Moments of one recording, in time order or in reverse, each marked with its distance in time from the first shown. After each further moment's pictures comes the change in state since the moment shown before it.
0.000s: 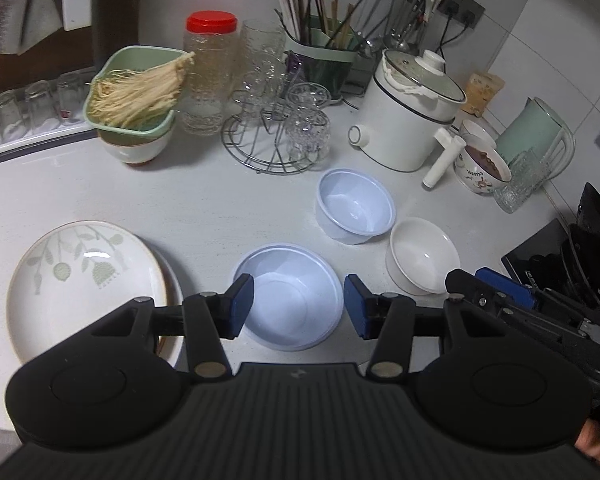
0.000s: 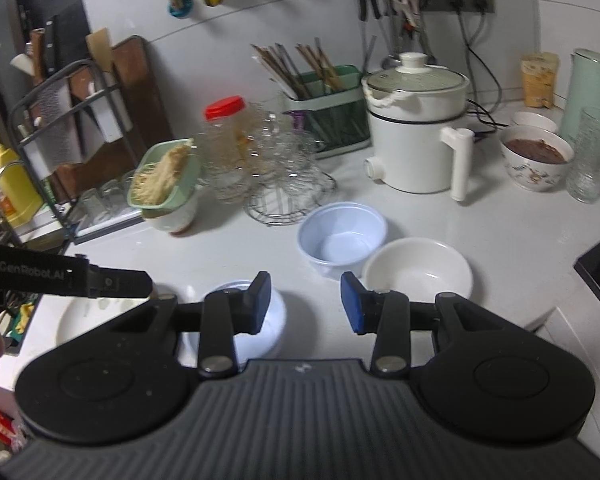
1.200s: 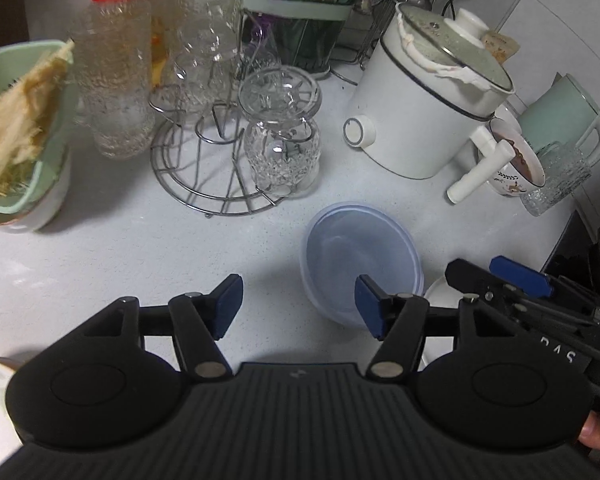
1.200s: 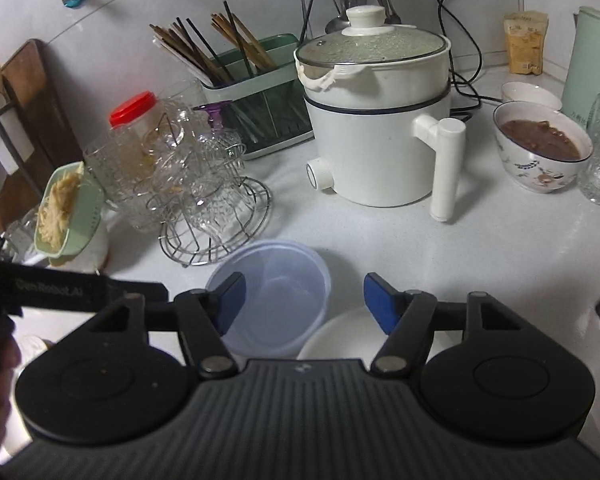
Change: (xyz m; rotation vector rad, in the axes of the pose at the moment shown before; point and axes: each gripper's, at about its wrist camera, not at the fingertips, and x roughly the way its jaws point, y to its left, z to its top) left arm 0.179 -0.012 0.108 0.040 0.161 -0.061; right arm 0.131 -0.060 0.061 0.082 0.093 -0.079
